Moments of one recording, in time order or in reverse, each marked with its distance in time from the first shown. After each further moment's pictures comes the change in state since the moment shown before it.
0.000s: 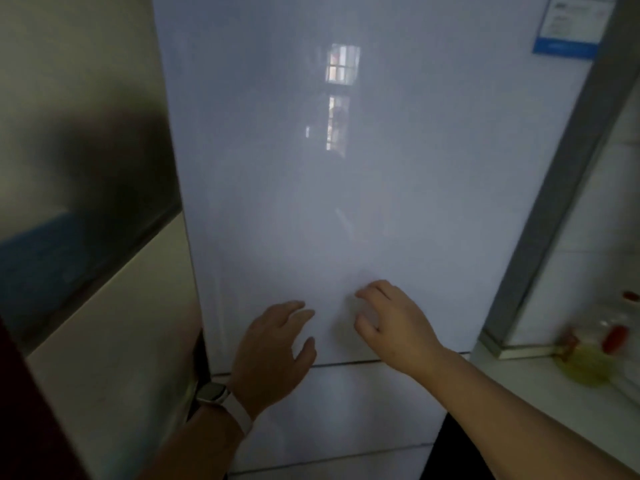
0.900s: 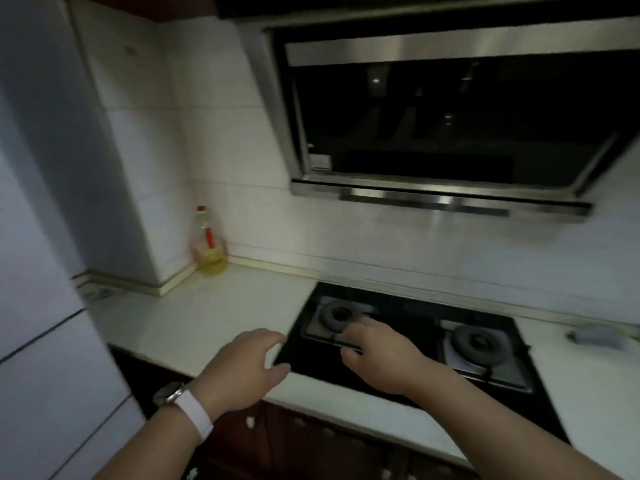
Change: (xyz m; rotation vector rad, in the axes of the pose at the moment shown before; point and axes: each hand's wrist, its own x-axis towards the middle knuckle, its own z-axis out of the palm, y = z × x) left_hand -0.162 0.461 0.051 -0.432 -0.938 0.674; right_hand -0.547 -0.098 -0.309 -0.307 -0.104 1.233
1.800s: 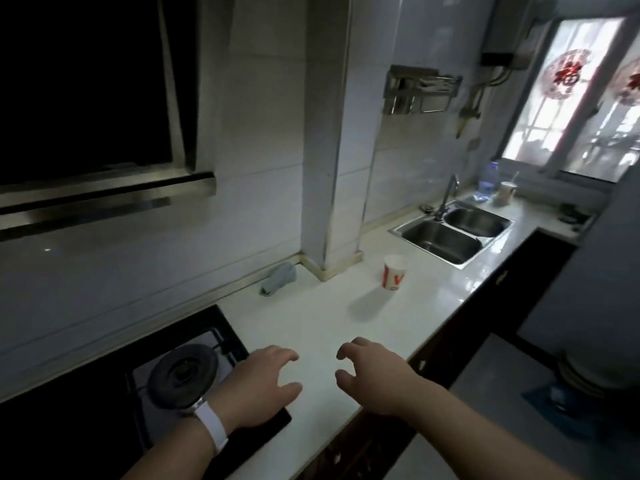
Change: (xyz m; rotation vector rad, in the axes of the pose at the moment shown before) left_hand 0.233 0.442 0.290 -0.037 -0.684 0.837; right_hand -0.248 0.360 -0.089 0.014 0.169 1.063
